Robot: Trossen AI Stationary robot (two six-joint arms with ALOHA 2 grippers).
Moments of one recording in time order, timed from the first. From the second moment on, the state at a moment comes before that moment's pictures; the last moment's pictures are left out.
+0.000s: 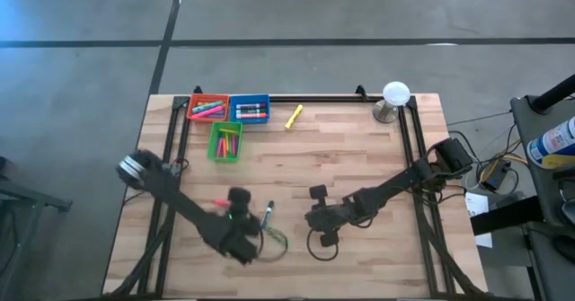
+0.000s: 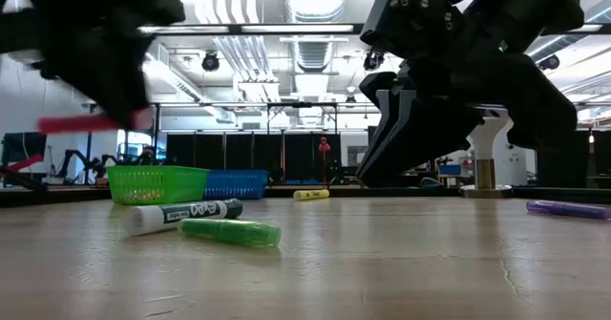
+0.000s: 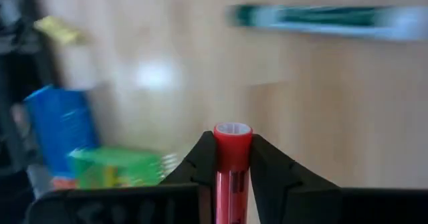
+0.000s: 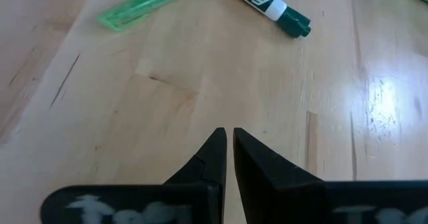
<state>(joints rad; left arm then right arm) -0.60 1.77 1.30 -1.18 -0.58 -0.41 0.40 1.81 0.93 0.01 0.32 0.00</state>
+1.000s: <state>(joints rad) 0.67 1.29 0.62 -0.08 -0.58 0.65 0.40 1.81 0.94 0.04 0.32 -0.06</state>
